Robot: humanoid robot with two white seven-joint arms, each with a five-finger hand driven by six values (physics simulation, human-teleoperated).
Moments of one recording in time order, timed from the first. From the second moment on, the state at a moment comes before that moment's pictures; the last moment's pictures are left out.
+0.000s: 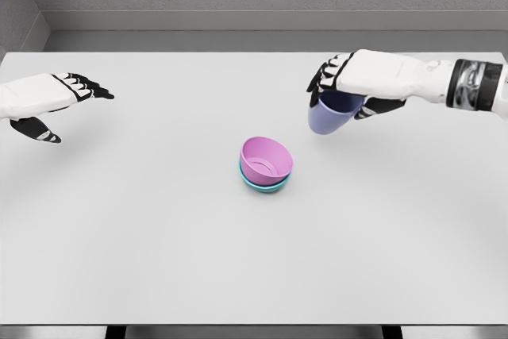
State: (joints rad) left arm -0.69 1.00 -0.73 -1.29 -0.34 -0.61 -0.35; right arm -0.76 -0.77 0.63 -1.58 0.27 -0.54 0.61
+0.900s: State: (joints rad) left arm -0.69 1.00 -0.73 -1.29 -0.34 -0.61 -0.35; right arm -0.75 -0.72 0.69 -1.74 0.27 -0.61 0.61
